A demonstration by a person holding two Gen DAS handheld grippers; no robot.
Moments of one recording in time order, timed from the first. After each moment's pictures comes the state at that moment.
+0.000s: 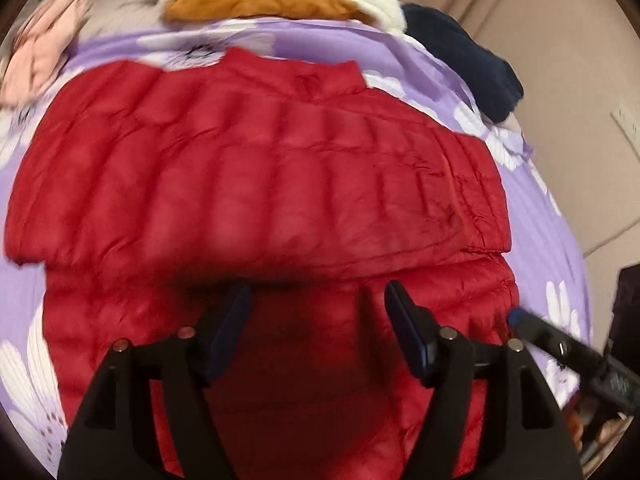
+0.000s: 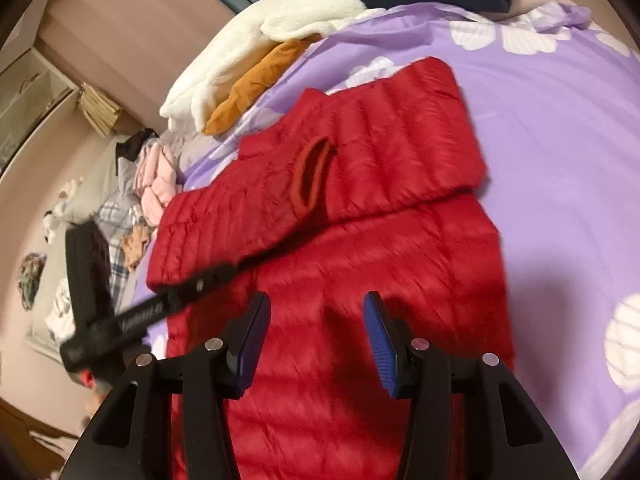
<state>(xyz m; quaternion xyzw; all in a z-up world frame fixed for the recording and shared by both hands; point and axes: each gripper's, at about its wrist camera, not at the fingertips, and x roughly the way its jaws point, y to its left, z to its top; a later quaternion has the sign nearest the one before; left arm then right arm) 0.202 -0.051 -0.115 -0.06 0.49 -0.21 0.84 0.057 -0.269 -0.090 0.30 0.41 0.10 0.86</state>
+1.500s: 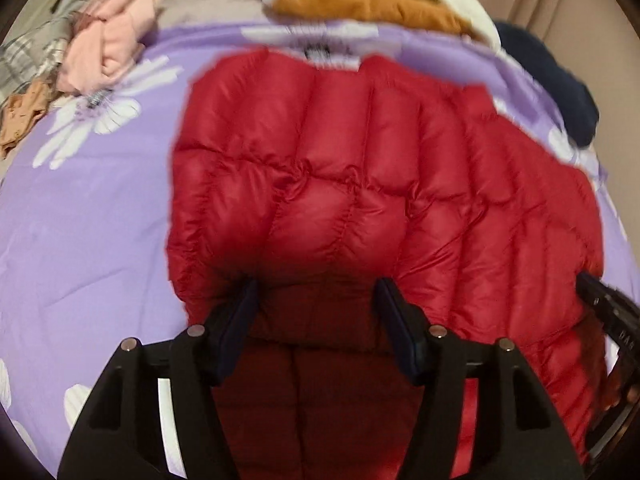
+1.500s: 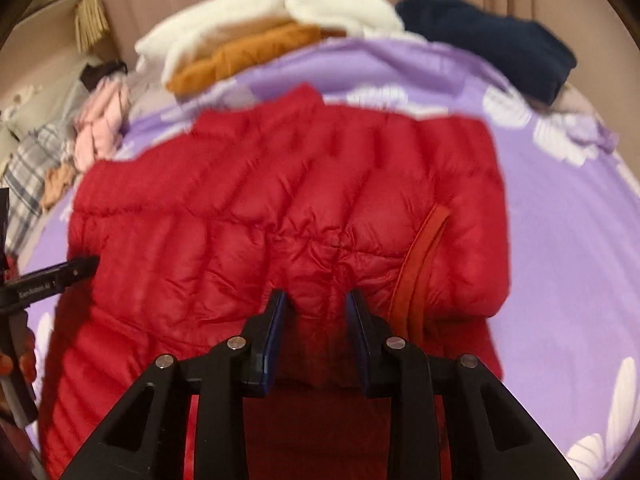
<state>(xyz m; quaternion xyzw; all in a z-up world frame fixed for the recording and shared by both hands) 0.228 0.019 -0.145 -0.02 0.49 -0.10 0.86 0.122 -0.248 -0.114 0.09 0.43 0.02 0.90</state>
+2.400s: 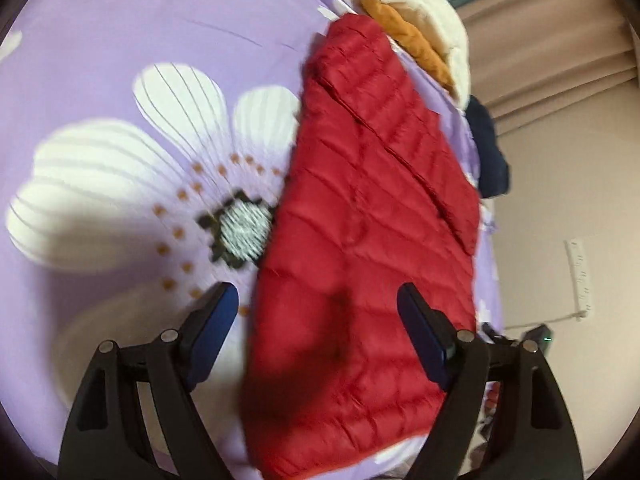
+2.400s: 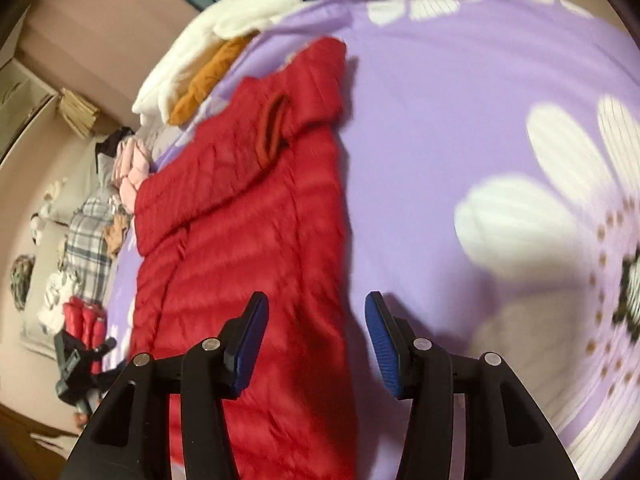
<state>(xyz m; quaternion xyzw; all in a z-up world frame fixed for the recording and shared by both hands) 0.029 0.132 -0.155 -0.33 0.50 -0.18 0.78 -0.036 -0.333 -0.133 0.31 0.45 0.08 0.83</state>
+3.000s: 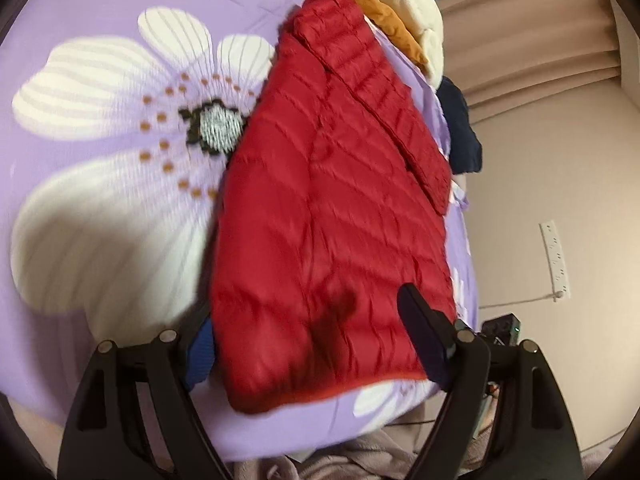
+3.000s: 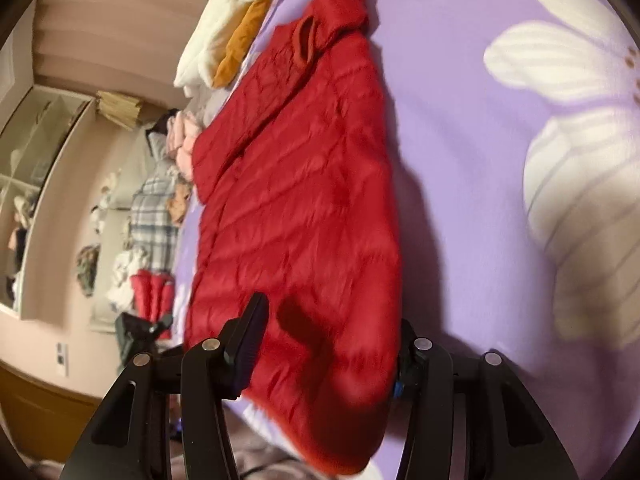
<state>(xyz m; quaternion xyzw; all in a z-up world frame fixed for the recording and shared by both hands) -0.025 0.123 -0.163 -0.35 0.50 -0.23 0.76 -0.068 -0.310 -0.155 0.40 0.47 0.20 0.76</state>
